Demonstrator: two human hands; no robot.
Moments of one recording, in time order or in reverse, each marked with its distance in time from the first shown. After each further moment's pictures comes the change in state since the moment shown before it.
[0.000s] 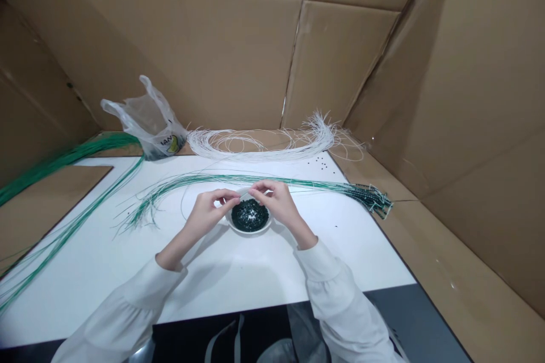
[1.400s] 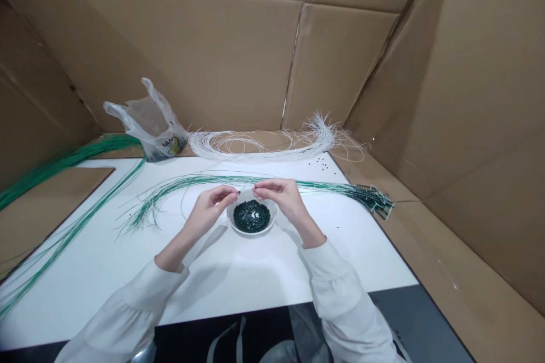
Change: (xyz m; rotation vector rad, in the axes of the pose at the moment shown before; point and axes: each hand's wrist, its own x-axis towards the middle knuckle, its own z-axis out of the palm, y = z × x) left_hand 0.002 0.002 -0.003 -0.238 0.007 -0.091; right_hand 0.001 -0.004 -0.009 0.330 0.041 0.125
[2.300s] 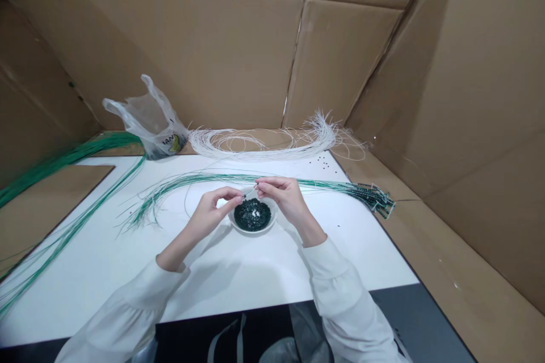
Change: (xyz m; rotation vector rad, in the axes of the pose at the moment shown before) left_hand -0.005 0.006 0.002 0.045 -0.083 0.107; right_hand 0.000 -0.001 0.005 0.261 -0.007 -0.003
